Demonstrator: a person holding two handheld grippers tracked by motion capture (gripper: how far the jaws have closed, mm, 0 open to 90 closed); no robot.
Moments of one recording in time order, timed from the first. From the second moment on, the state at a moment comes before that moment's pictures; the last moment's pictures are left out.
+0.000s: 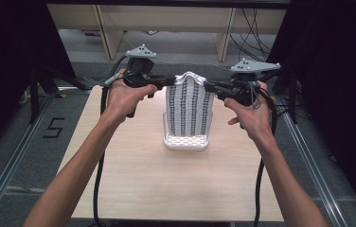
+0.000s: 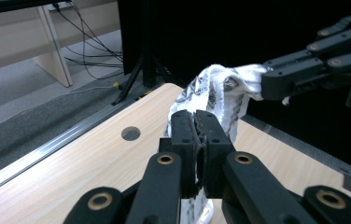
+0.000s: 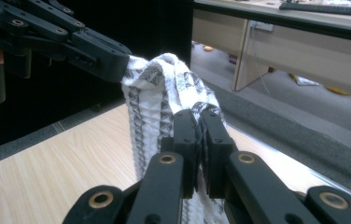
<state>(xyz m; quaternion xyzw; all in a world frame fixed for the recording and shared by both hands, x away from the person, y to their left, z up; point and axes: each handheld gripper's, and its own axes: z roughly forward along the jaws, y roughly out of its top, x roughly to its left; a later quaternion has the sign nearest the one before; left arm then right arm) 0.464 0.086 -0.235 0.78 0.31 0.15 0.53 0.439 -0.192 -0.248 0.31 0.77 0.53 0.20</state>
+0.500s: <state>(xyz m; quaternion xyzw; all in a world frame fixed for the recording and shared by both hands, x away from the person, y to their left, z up) 0.514 0.078 -0.263 0.74 0.37 0.12 0.54 0.487 -0.191 -0.266 0.36 0.76 0.51 0.18</state>
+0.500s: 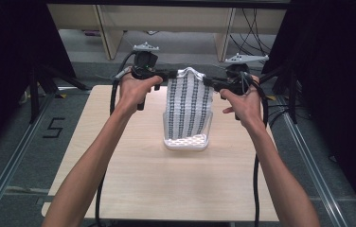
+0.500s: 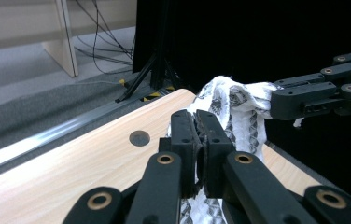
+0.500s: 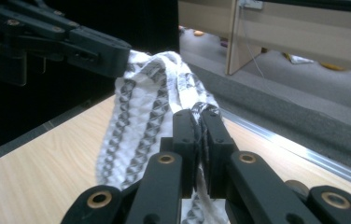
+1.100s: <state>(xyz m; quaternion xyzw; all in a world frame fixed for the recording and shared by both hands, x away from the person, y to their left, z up) 0.549 0.079 -0.306 0.74 0.43 0.10 0.52 0.536 -0.189 -0.303 0.41 0.77 0.47 0.15</state>
